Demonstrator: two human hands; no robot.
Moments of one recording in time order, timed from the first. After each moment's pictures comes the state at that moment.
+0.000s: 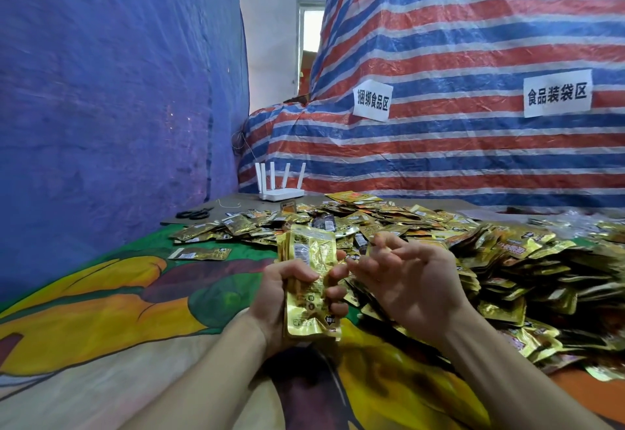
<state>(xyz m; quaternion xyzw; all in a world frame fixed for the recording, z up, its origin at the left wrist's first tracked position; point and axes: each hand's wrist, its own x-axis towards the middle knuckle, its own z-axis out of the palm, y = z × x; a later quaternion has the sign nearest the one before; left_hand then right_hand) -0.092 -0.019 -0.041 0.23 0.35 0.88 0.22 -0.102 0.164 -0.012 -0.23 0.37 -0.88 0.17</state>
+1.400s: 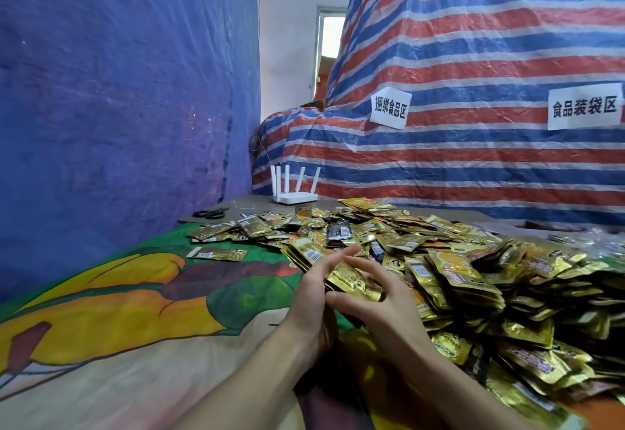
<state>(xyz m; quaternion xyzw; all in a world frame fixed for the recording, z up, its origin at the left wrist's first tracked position) -0.111 -0.005 -0.051 0.07 0.47 0.88 0.02 -0.094 0.118 -0.045 -0.25 0.74 -0.61 -0.13</state>
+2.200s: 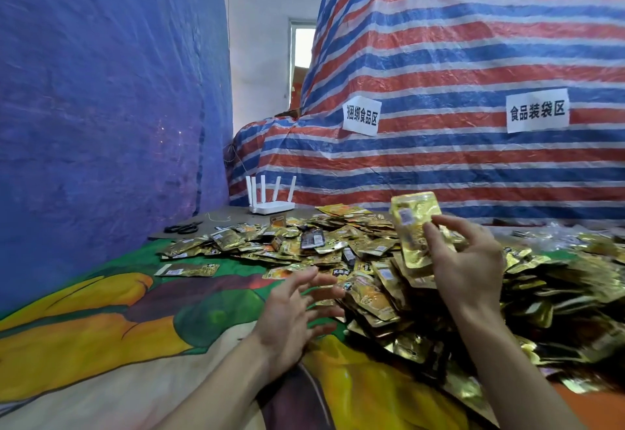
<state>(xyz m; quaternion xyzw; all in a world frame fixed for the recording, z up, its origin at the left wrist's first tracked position) -0.094 -0.004 -0.047 0.11 0.56 0.82 0.04 -0.123 0.217 0.004 -0.05 0.71 -0.52 -0.47</state>
